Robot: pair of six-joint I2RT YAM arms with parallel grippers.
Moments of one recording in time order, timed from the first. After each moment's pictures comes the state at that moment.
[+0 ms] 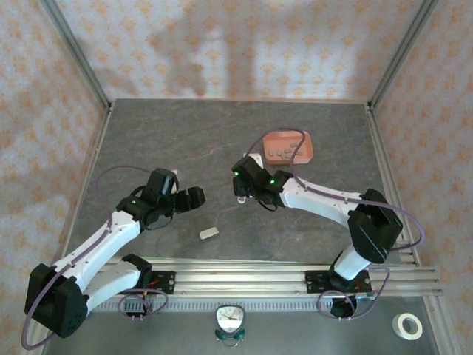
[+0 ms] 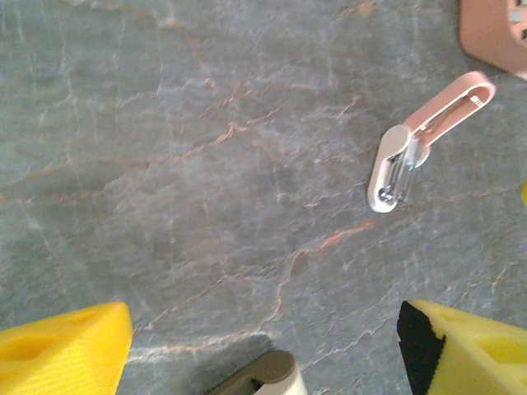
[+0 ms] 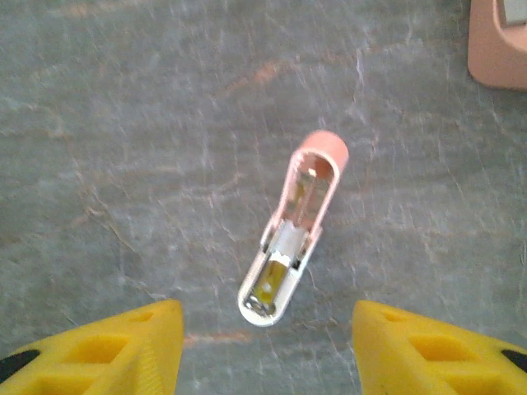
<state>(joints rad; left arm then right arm) -0.38 0.98 0.61 -0.54 0.17 -0.73 0.88 1.59 1.11 -0.50 0.26 0.64</state>
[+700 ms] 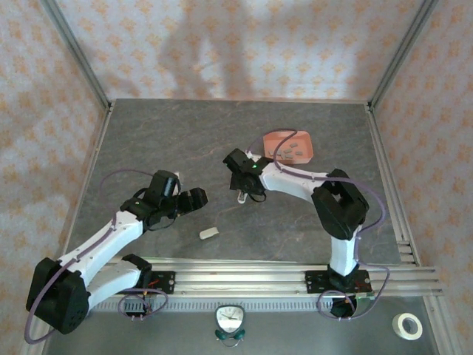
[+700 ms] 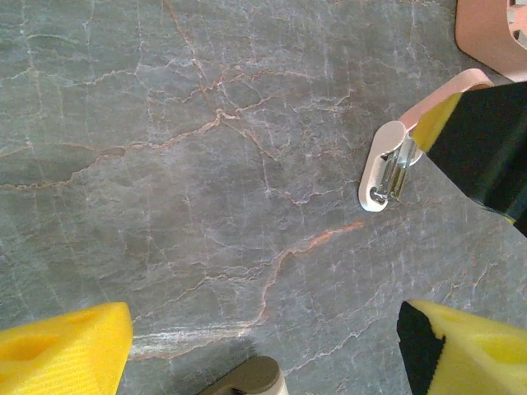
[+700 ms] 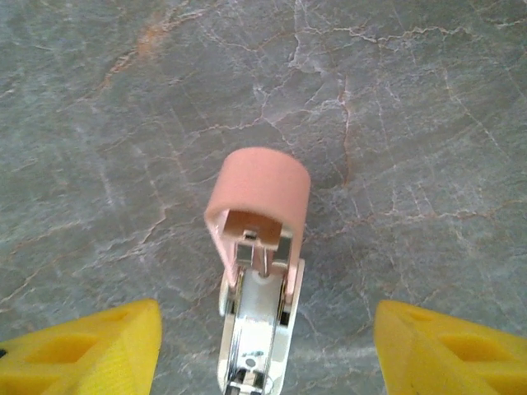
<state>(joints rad) -0.38 1.02 0.58 -0.45 0.21 -0.78 0.80 1.89 1.33 -0.64 0.22 0.90</state>
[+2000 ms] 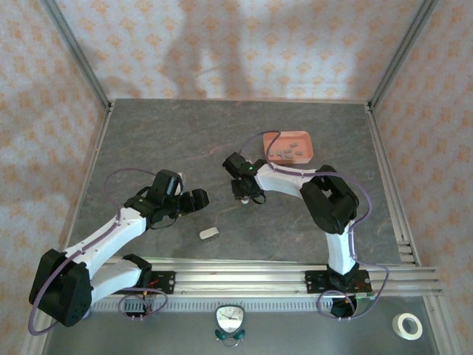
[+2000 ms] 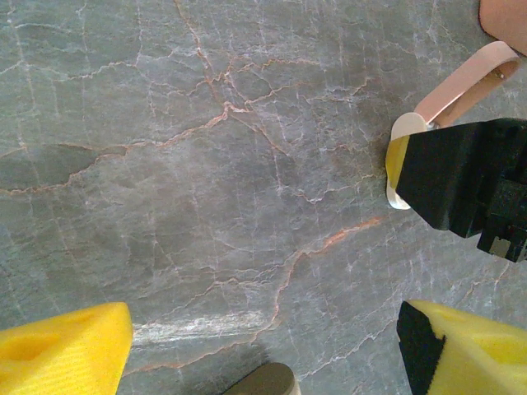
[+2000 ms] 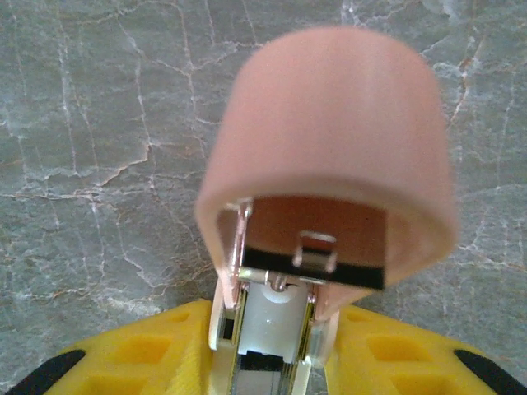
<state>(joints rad) -0.38 1.07 0.58 -0.43 0.22 -0.75 0.80 1.97 1.33 -0.62 0.13 0.57</state>
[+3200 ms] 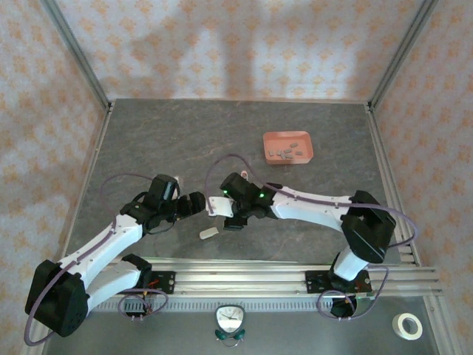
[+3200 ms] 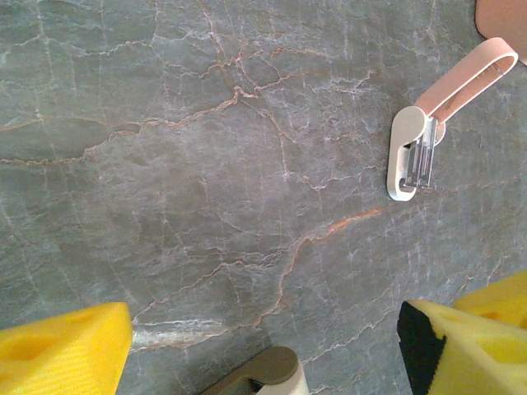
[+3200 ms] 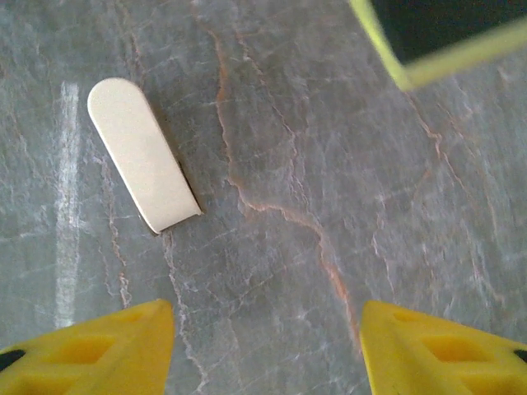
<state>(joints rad) -0.38 0.99 0.53 -0.44 0.22 -0.78 1.01 1.63 1.09 -0.48 -0.13 -0.62</state>
